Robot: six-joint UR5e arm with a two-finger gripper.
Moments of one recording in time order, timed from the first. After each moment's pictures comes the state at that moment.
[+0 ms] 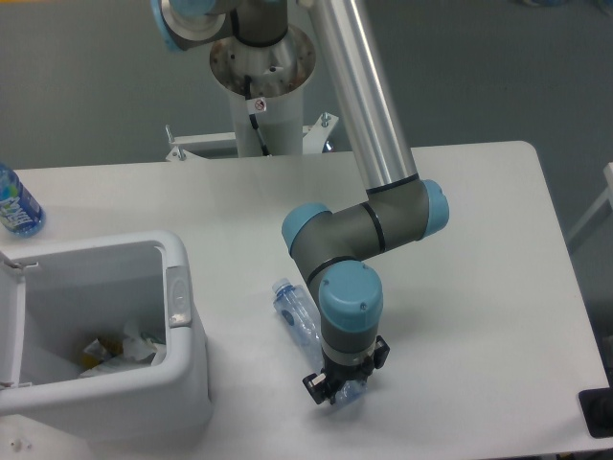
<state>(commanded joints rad) 2.37 -2.28 -1.43 -0.84 1.55 -0.14</state>
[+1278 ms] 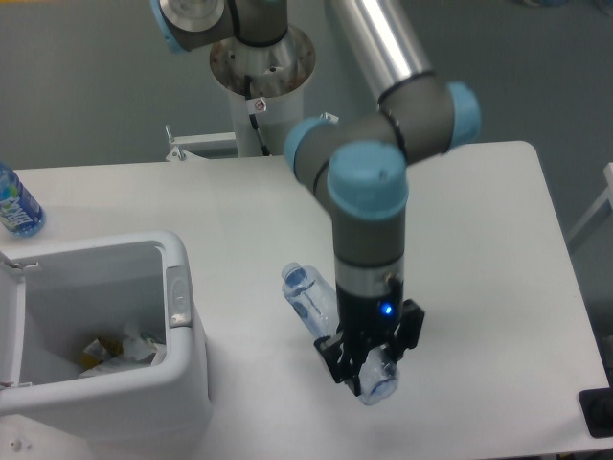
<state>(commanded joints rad) 2.41 -1.99 -1.22 -0.83 1.37 -0.10</state>
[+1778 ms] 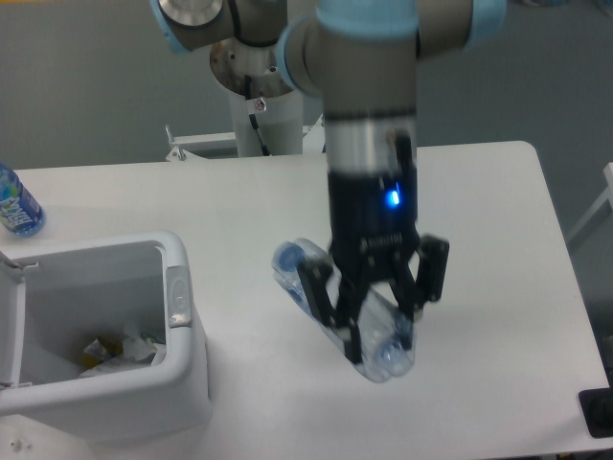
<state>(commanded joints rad) 2.38 -1.88 -1.15 -0.73 1.22 -0.09</state>
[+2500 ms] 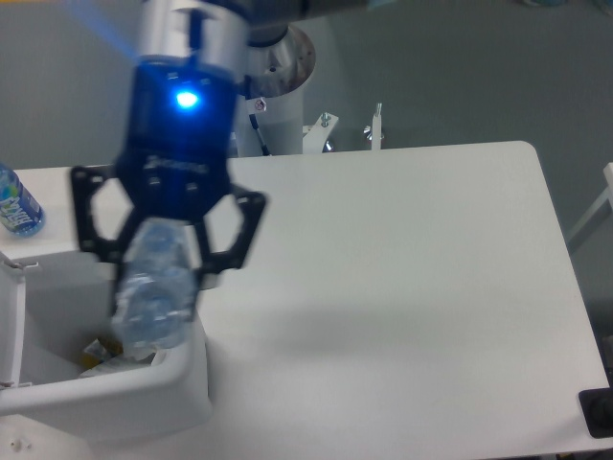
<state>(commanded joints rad) 2.15 -1.90 -1.17 -0.67 1.21 -0.08</state>
